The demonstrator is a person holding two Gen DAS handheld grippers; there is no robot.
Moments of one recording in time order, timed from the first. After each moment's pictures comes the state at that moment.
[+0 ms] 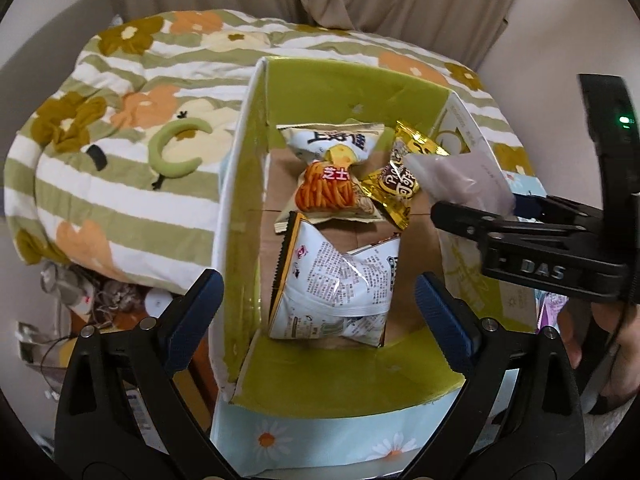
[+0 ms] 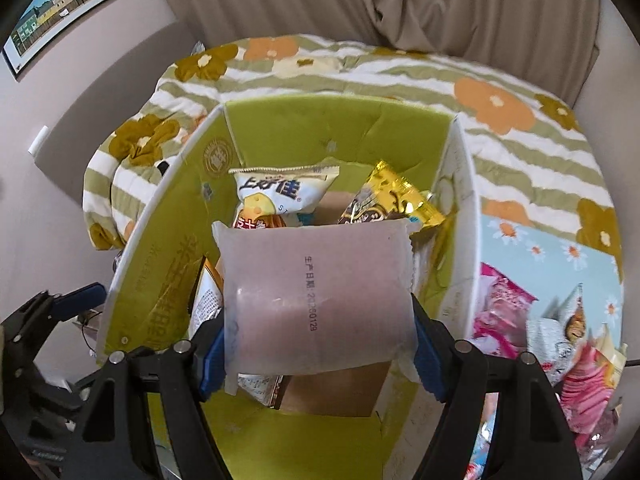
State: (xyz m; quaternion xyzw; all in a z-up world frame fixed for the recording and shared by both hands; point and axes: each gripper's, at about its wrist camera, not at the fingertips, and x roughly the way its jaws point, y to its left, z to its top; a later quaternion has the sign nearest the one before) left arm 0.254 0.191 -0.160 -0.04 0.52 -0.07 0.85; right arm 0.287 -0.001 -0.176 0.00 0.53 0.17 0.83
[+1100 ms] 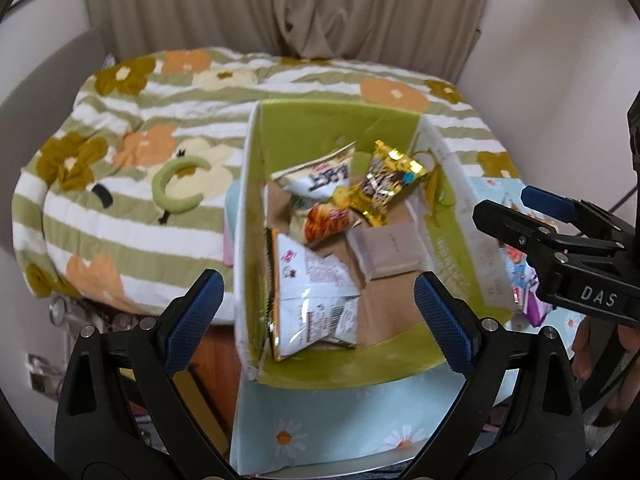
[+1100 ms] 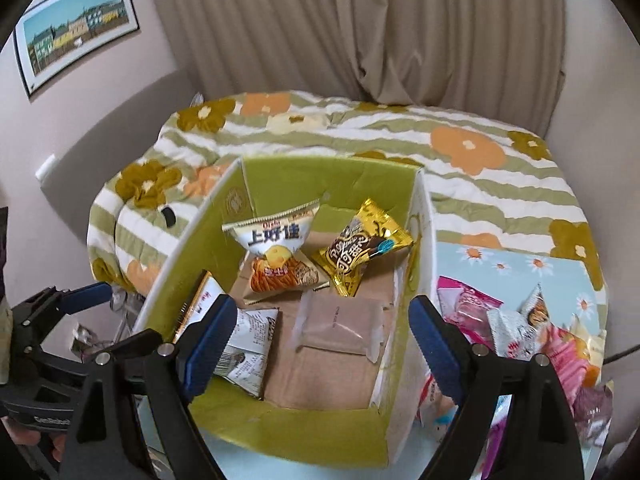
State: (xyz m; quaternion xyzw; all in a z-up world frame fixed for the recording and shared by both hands) left arm 0.222 0.189 -0.116 0.00 0.46 -0.10 0.88; right arm 0.224 -0.014 -0.118 0.02 0.43 0.13 0.89
